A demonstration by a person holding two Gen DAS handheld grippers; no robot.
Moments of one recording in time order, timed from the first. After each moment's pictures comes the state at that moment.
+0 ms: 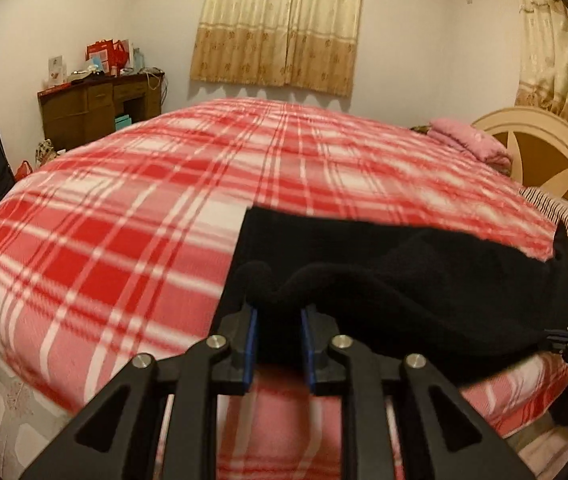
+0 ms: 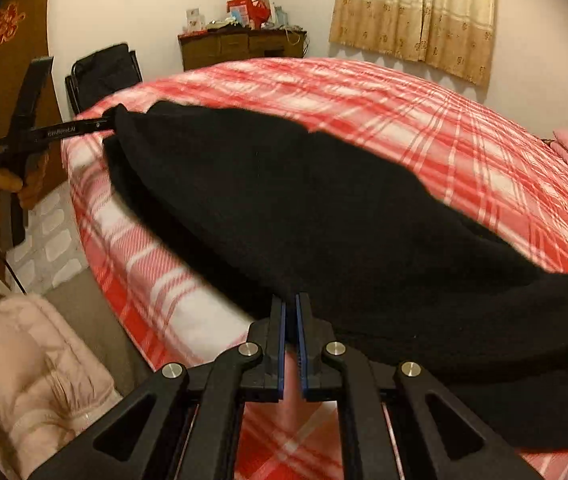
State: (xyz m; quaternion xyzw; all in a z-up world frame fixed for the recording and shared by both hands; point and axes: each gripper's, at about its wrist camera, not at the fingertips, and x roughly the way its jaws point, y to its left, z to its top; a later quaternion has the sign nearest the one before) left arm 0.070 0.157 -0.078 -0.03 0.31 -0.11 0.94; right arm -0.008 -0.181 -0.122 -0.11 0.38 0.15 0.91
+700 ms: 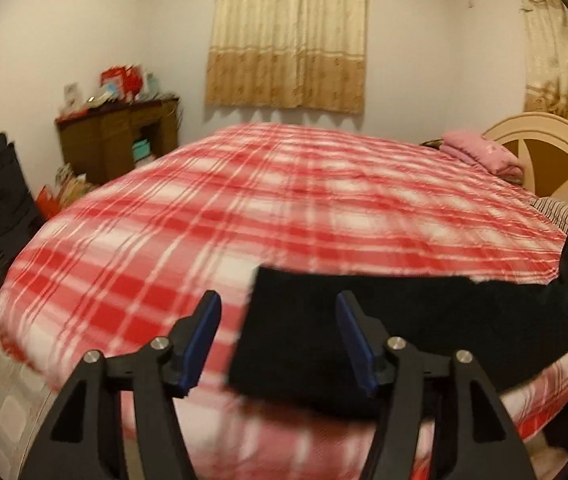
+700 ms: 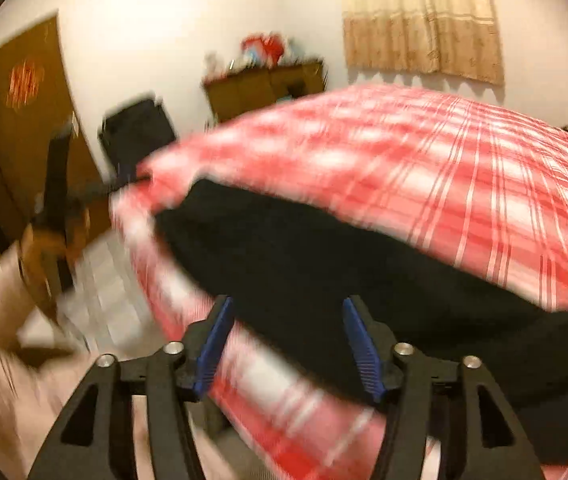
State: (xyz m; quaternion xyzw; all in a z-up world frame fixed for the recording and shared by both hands) left arm 0.063 0.139 -0.027 -0.01 0.27 -0.08 0.96; right arm 0.029 -0.210 -0.035 0.04 0.31 0.23 0.92
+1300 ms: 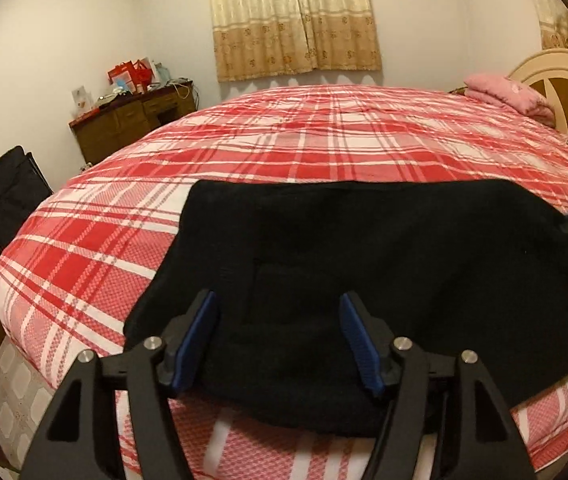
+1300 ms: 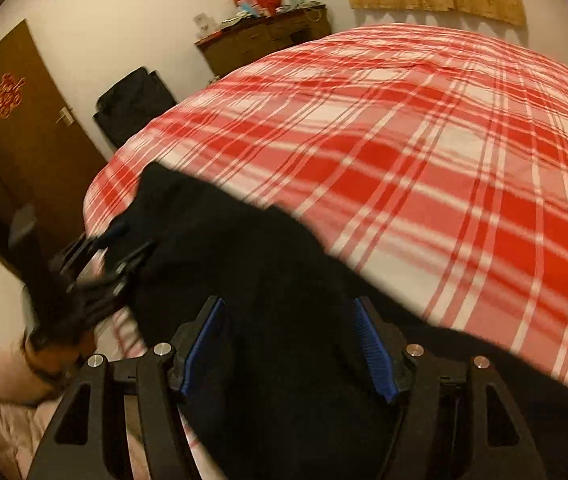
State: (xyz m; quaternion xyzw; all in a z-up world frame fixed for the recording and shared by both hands) left arm 0.061 0.083 -0.110 0.07 0.31 0.00 0.95; right arm 0.119 -0.188 -0.098 0.04 0.44 0.28 0.85
